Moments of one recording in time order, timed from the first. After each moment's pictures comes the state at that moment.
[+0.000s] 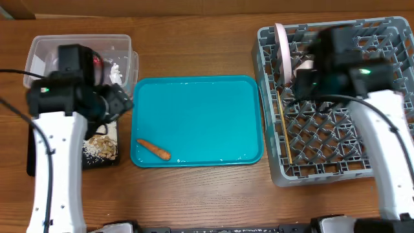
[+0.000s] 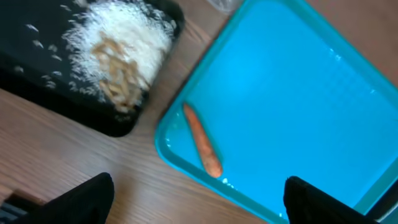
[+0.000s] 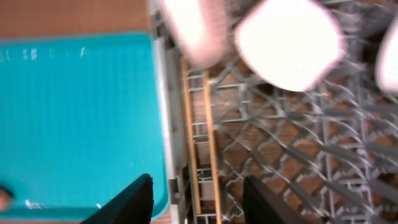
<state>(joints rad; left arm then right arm) 0.06 1.45 1.53 -1.38 -0.02 -0.61 0.14 1.53 1.61 -1.23 -0.01 0.21</state>
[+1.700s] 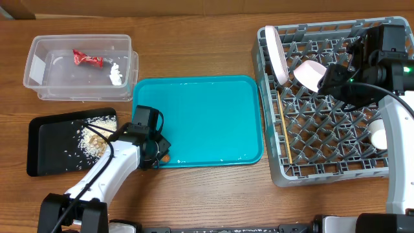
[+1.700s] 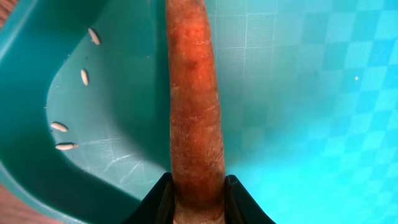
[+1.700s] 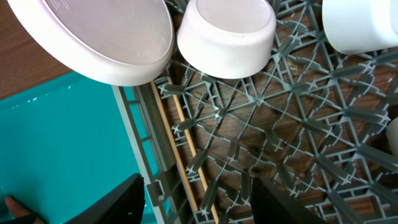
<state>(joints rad) -0.19 1.46 0.70 -0.61 0.04 -0.99 -0.09 1.52 1.61 -1.27 -0.15 0.23</state>
